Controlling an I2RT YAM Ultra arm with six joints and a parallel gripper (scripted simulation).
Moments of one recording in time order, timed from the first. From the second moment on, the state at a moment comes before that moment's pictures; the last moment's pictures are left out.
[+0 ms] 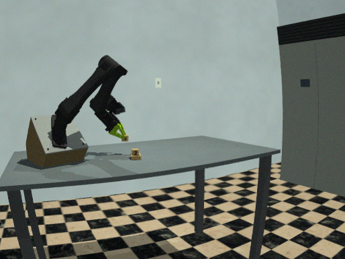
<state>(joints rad) 0.61 2.28 0.68 0.78 1.33 0.38</state>
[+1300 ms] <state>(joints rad) 0.60 2.23 0.75 0.56 1.27 0.50</state>
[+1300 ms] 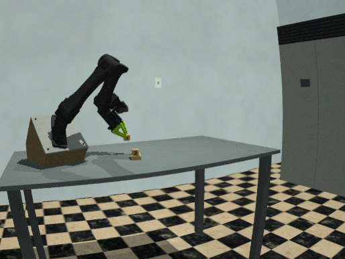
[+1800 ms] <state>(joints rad) 0.59 2.15 0.90 0.00 1.18 0.82</state>
